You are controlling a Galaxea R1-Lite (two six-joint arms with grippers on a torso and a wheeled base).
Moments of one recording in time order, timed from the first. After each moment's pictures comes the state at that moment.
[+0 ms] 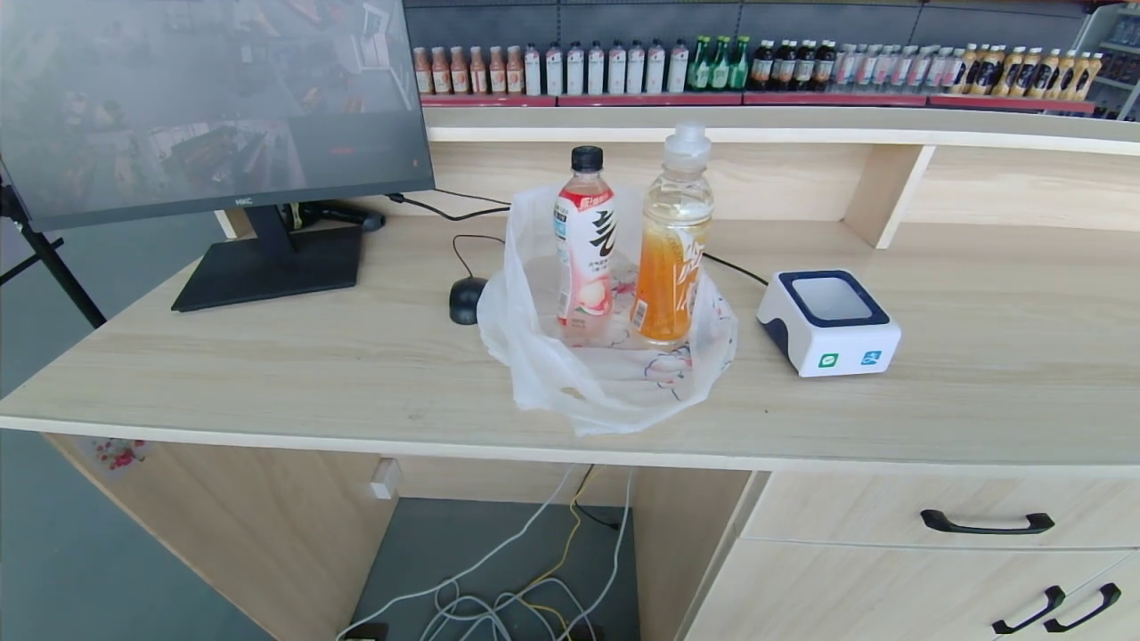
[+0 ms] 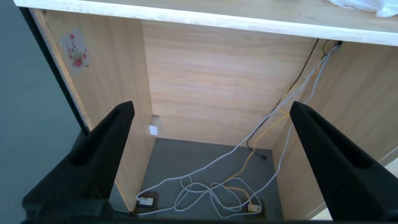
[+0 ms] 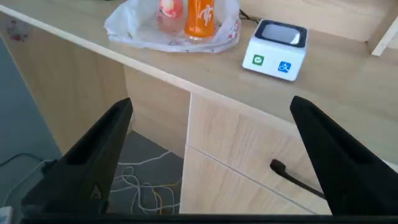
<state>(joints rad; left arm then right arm) 0.00 0.00 0.00 0.00 0.00 0.01 0.57 0.39 0.00 -0.50 -0.10 -0.19</state>
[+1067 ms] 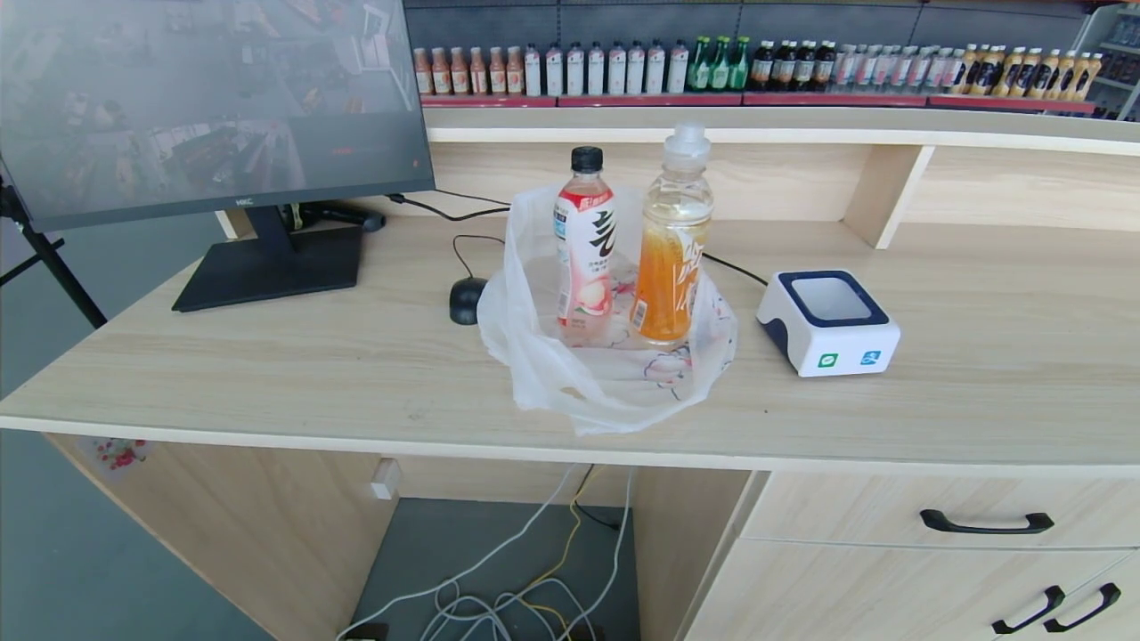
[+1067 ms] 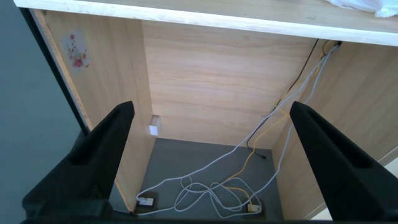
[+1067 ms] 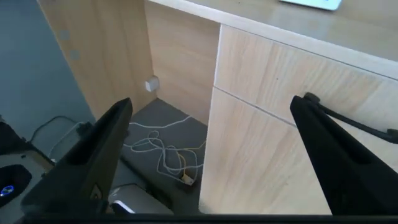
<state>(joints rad) 0.00 0.00 0.00 0.00 0.00 0.01 0.44 0.00 -0.03 0.02 0.06 -0.12</state>
